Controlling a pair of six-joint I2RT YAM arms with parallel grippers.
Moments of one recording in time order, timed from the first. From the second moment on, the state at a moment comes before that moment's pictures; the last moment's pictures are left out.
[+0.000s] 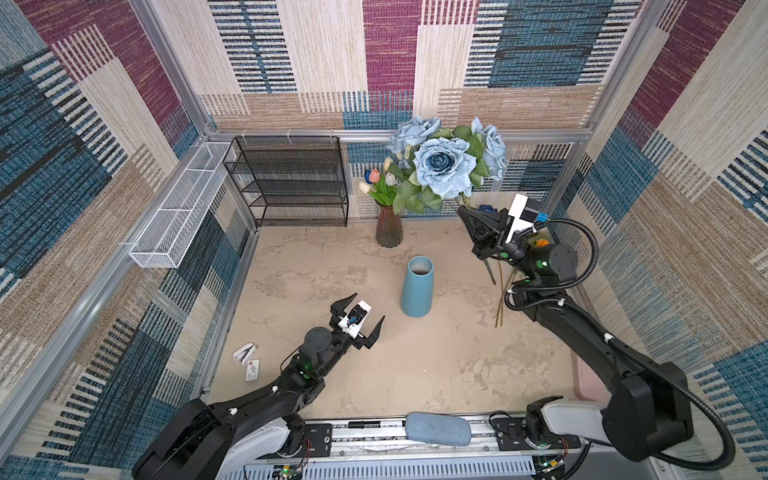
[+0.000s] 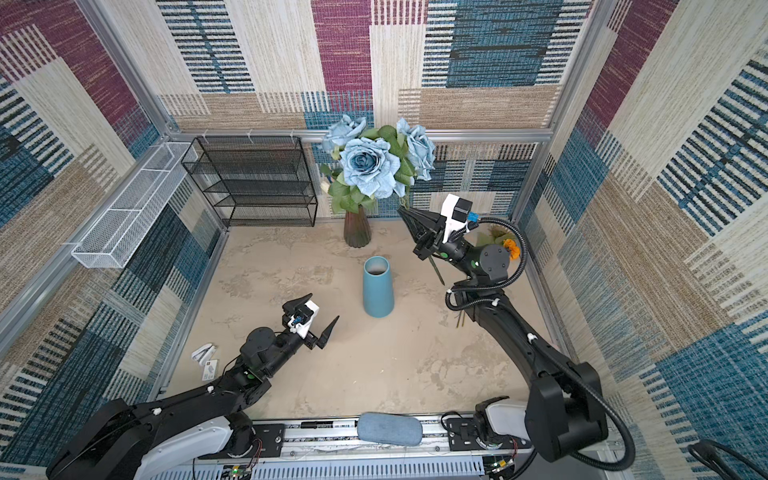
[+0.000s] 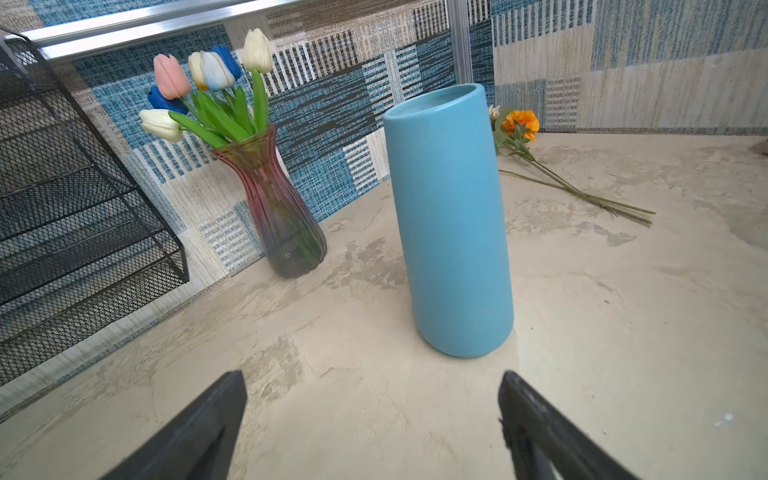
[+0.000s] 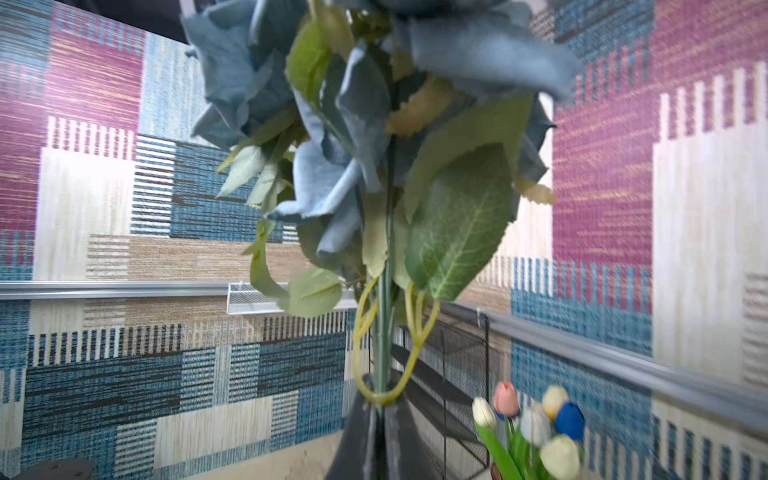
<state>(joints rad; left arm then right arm) -0.65 1.05 0.18 0.81 -0.03 0.27 0.31 1.36 0.99 1.11 -0.70 0.41</state>
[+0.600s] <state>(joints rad) -0.69 1.03 0.20 0.78 -0.03 0.26 0.46 1.93 1.34 1.45 -0.58 0.61</state>
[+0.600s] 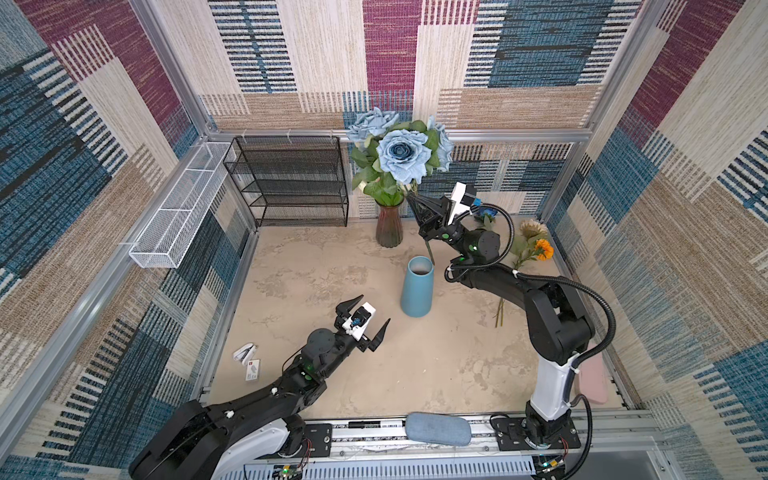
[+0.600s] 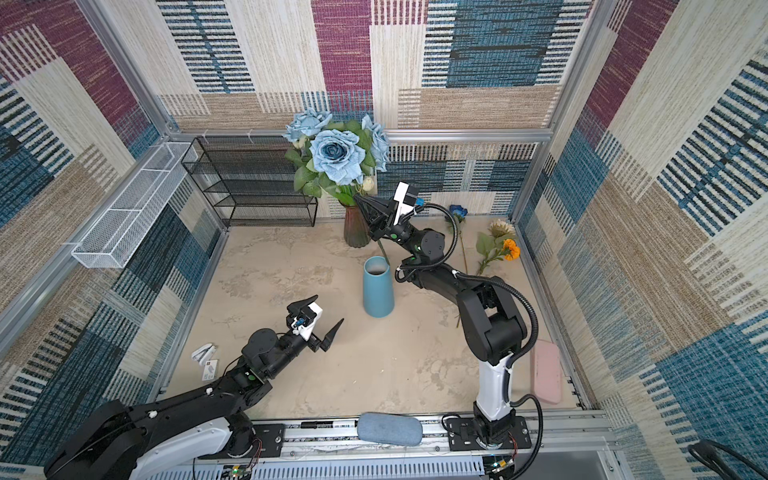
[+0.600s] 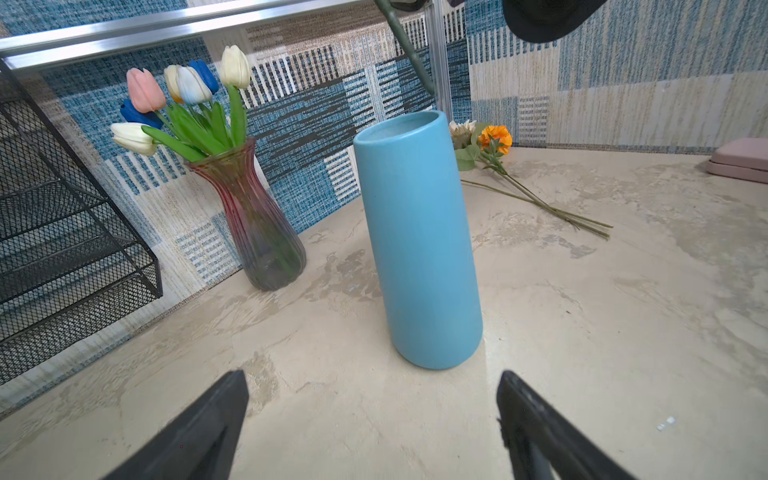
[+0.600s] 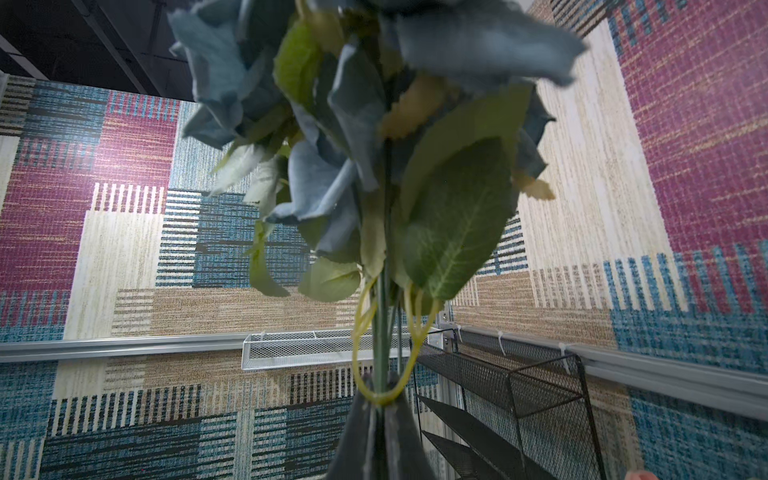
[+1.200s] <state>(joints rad) -0.70 1.09 0.22 0.78 -0.02 0.26 0.49 1.99 1.42 1.45 -0.53 0.64</state>
